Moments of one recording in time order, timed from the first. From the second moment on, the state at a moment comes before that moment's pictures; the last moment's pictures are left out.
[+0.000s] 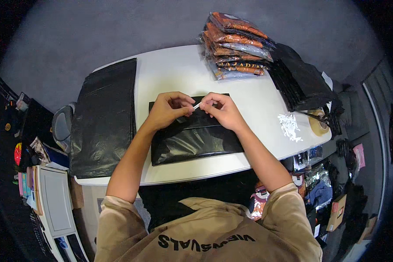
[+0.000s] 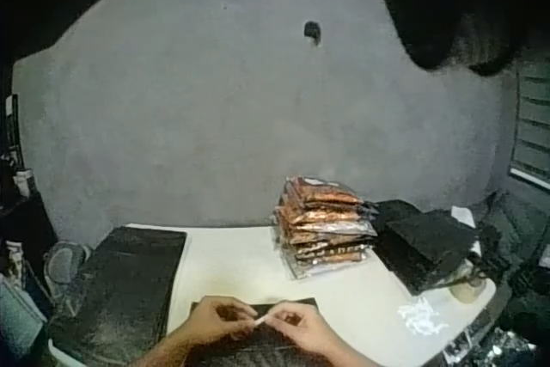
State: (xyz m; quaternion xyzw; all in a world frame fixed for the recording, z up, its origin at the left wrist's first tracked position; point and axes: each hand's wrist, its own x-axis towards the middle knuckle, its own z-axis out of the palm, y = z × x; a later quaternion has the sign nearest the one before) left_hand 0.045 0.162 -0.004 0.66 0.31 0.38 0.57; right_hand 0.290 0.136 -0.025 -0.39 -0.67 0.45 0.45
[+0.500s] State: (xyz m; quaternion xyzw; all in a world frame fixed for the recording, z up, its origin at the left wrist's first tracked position) left_hand 0.038 0.156 0.004 0.70 0.38 0.33 0.51; right_hand 0.292 0.133 -0.024 -0.37 -0.65 0.49 0.44
